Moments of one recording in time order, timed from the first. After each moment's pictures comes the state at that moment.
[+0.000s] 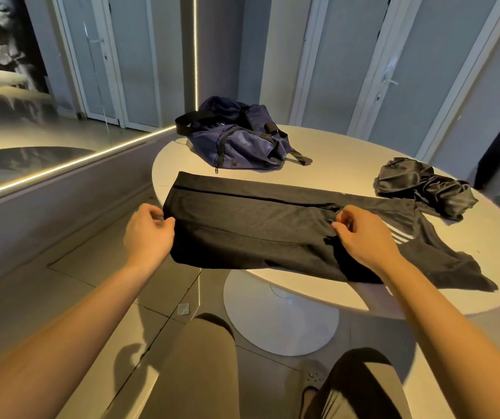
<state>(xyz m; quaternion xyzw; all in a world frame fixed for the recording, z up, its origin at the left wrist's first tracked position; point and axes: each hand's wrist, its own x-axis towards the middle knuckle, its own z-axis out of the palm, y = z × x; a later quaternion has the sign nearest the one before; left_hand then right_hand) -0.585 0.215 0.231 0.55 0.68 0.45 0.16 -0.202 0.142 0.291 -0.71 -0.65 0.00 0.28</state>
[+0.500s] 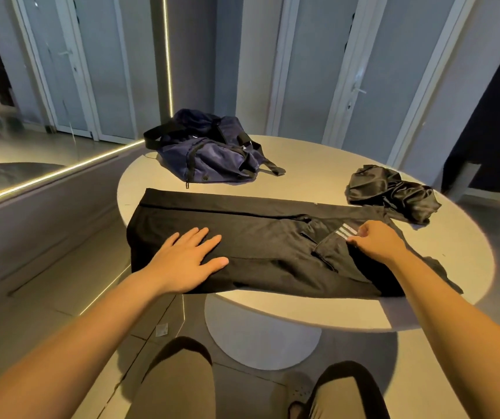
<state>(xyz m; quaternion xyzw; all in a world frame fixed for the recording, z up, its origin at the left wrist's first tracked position) -0.504 0.209 0.260 0.86 0.50 0.03 0.09 -0.071 0.183 0.270 -0.81 -0.55 0.05 0.20</state>
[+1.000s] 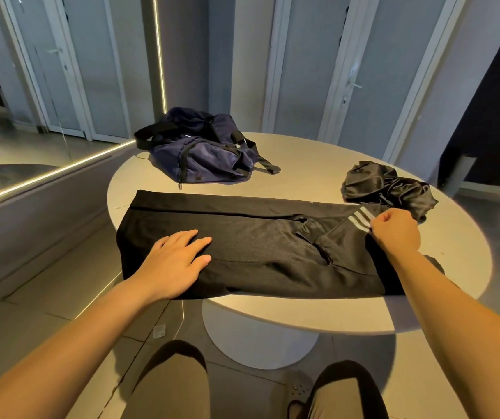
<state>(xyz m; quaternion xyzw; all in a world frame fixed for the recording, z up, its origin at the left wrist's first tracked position) -0.503 0.210 0.259 0.85 0.52 0.08 0.07 -0.055 0.188 0.279 -0.85 -0.37 -0.01 0.38</state>
